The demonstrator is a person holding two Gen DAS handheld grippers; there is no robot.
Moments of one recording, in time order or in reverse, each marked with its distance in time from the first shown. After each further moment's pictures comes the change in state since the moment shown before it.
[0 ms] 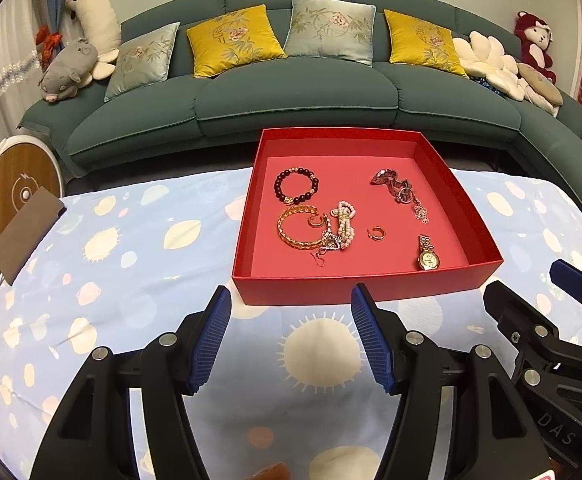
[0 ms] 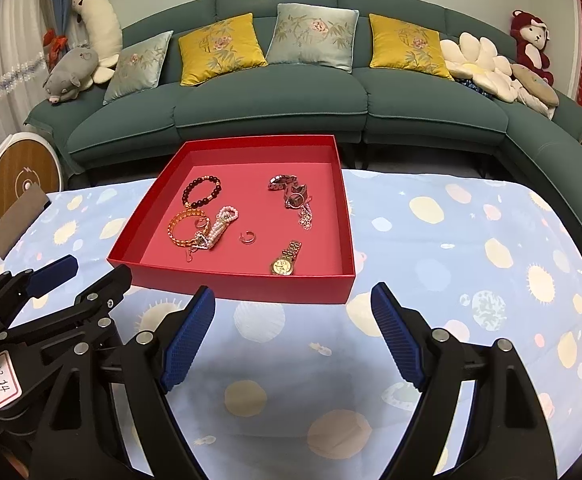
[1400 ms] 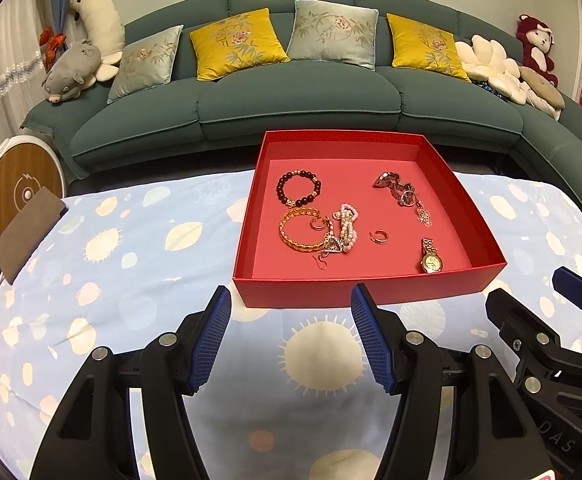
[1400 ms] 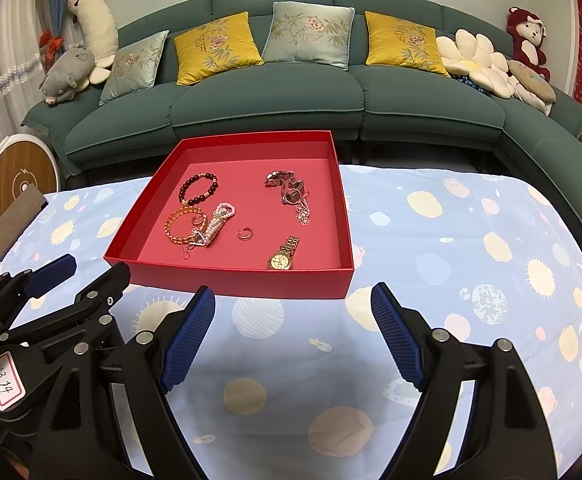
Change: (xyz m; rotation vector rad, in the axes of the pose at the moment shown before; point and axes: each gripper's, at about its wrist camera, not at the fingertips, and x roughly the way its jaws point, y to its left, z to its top) left arm 0.001 -0.001 -0.001 -0.011 -0.020 0.010; right arm 0.003 0.000 -0.002 0.008 0.004 -0.008
